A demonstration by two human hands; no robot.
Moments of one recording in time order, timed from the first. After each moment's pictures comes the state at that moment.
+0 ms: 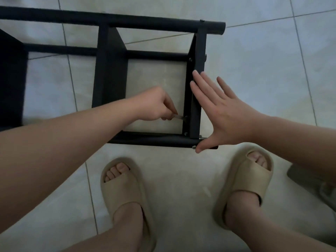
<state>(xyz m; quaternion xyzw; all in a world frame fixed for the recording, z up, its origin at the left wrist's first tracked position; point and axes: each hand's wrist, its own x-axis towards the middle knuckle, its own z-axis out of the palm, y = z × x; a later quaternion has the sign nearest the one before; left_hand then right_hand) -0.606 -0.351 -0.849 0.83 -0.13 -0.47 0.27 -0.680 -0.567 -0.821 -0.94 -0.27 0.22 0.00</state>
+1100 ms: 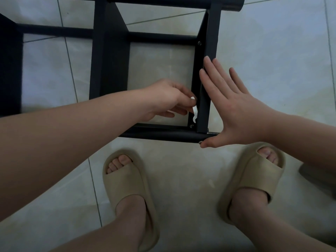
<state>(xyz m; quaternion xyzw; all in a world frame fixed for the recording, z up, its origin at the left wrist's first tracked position) -0.624 -0.365 -0.846 0.70 0.09 -0.53 0.46 -0.686 -0.566 -0.836 -0.93 -0.26 0.22 0.11</state>
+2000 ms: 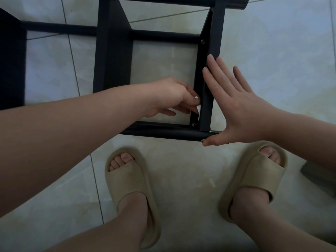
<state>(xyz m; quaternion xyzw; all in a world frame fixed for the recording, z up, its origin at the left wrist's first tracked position) -0.620 -0.365 -0.841 0.70 0.06 -0.57 0.42 -0.686 -0.565 -0.836 -0.93 -0.26 0.22 0.11</state>
